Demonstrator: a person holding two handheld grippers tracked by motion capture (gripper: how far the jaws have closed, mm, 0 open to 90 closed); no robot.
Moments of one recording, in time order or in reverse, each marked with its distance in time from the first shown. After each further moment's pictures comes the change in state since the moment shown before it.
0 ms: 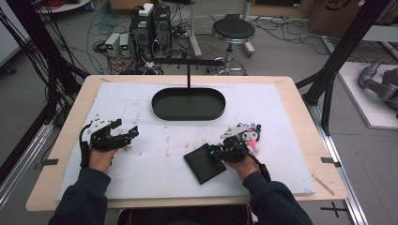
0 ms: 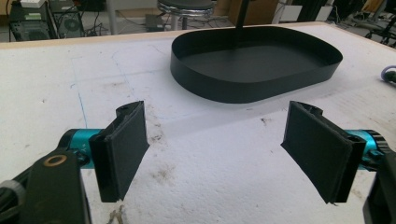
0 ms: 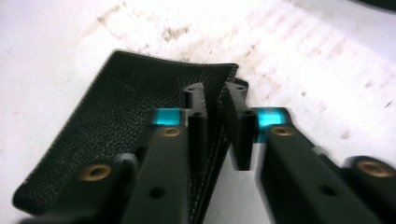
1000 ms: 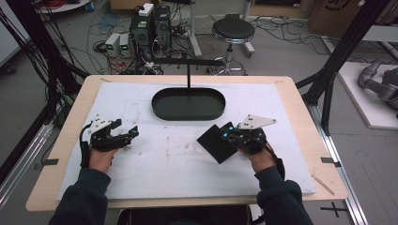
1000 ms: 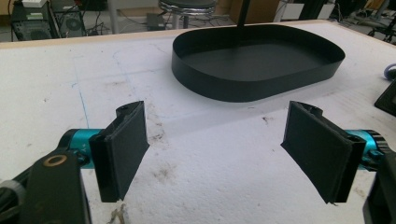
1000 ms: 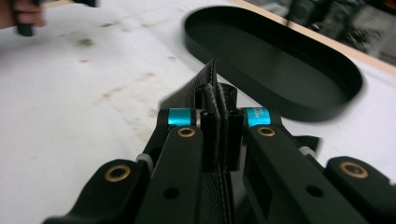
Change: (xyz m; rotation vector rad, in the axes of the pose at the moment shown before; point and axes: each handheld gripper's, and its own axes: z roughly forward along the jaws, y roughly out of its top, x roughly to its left) left arm 0.000 0.000 0.000 0.004 0.007 0.004; right arm 0.007 0.027 -0.067 -0.254 -0.104 -0.148
